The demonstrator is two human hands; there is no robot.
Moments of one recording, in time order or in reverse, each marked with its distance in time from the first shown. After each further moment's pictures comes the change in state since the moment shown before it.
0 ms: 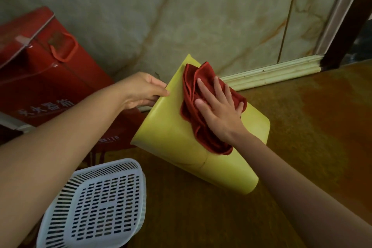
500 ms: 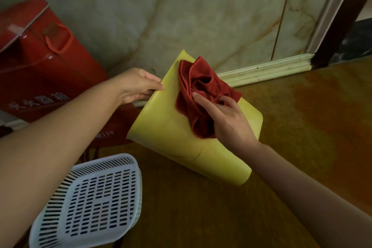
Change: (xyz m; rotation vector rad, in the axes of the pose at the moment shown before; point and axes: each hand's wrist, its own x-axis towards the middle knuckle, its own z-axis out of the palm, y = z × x) left_hand 0.001 -0.009 -0.005 -0.053 0.032 -0.003; right_hand -0.039 0.007 -0.013 -0.384 0.229 -0.509
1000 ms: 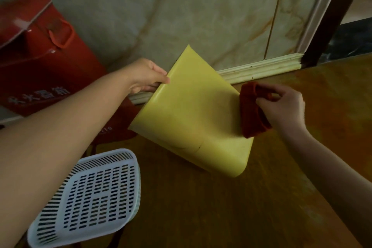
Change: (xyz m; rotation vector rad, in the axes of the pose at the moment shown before) left_hand -0.009 0.011 0.012 0.084 0.025 0.057; right_hand -0.016 0.022 -0.079 0.396 0.228 0.963
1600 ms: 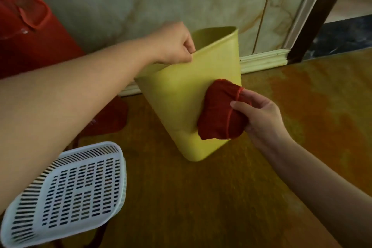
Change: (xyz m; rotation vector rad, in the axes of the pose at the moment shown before) left_hand 0.002 0.055 0.043 0.686 0.085 0.577; right_hand -0.032 0.001 0.009 0.652 -0.226 0.374
